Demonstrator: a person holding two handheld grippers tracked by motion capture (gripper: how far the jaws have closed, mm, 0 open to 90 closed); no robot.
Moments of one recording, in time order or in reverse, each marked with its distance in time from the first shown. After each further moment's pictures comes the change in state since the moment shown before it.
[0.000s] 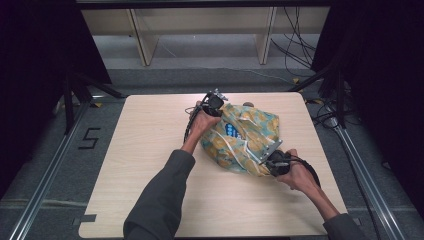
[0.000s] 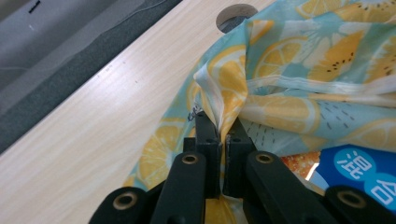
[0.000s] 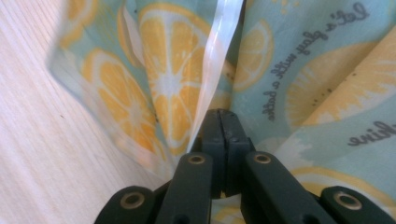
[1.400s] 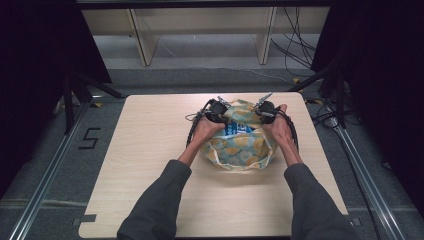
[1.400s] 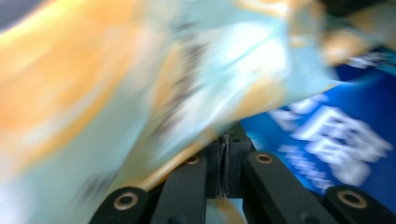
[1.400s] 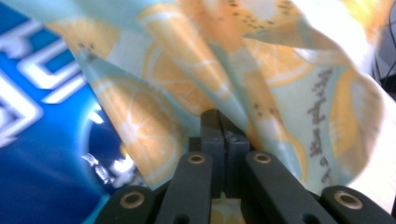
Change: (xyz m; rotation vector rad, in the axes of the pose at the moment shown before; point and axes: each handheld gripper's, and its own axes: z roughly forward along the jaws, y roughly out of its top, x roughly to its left) left arm -0.011 -0.010 -0.010 -0.022 -0.088 -0.087; right arm -0.118 0.096 0.020 -0.045 -0.281 0.256
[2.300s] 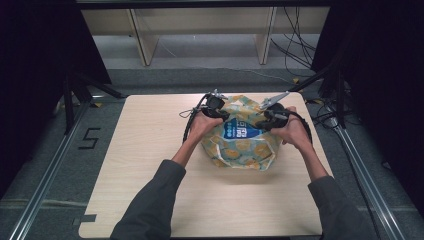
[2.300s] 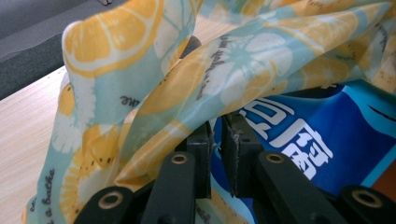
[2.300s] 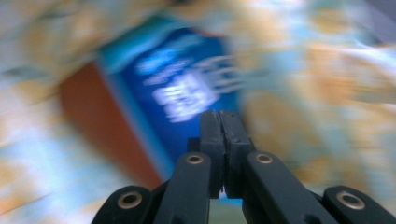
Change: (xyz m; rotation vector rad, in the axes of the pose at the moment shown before) left arm -0.006 0.014 -0.023 -0.053 -0.073 -0.053; right arm 0.020 -0.020 -0.070 -0.185 0.322 -0.061
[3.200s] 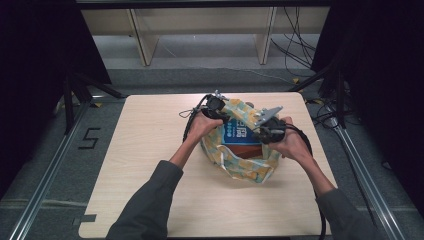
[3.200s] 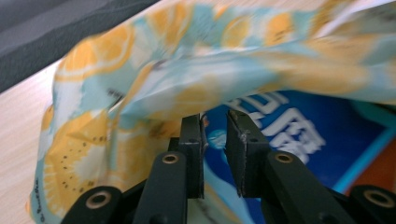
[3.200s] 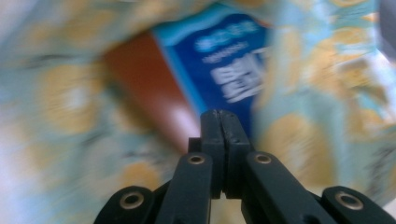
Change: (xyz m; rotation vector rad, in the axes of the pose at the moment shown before) left arm -0.009 -0.001 -0.014 0.005 -0.013 0.032; right arm 0.024 -0.008 0.003 0.019 -0.037 -0.172
